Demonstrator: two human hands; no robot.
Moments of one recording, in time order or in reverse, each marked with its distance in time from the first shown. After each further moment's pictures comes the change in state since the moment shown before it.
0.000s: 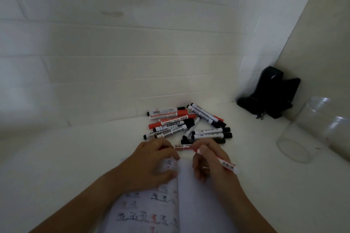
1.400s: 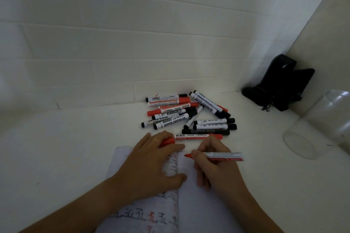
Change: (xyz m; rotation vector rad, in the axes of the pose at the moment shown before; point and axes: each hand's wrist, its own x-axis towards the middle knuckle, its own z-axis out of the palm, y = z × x) left_hand -0.010 0.027 0.018 0.001 -0.046 -0.265; right_hand -0.003 0.007 -0.003 -0.205 -0.015 0.041
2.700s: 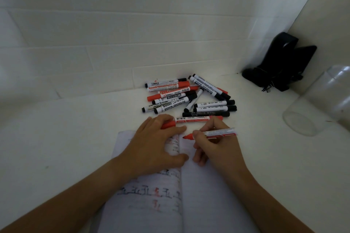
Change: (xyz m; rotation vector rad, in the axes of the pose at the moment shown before) left_hand 0.008 -0.003 0.002 0.000 -0.031 -0.029; right_hand -0.001 0.001 0.004 -0.022 0.069 0.027
